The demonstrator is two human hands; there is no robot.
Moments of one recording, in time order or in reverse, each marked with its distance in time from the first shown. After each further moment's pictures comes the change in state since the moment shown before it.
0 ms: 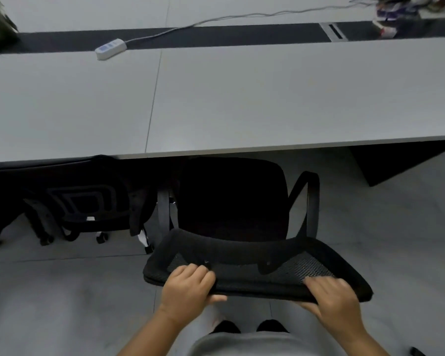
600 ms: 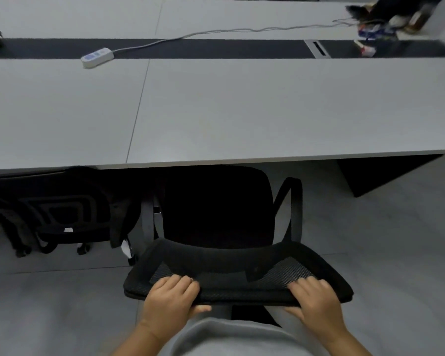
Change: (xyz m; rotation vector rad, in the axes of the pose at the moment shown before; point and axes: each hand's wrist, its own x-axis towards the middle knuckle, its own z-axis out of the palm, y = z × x) left_hand 0.019 0.015 0.006 -0.017 0.054 -0.013; right_hand 0.018 0.029 0.000 -0.036 -0.001 -0.053
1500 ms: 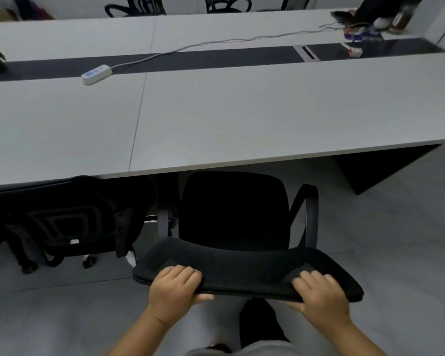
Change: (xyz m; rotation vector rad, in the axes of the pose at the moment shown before) left_hand 0.011 -0.017 0.003 -0.008 0.069 0.061; right_hand 0.001 -0.012 -0.008 -0.168 0.079 -0.010
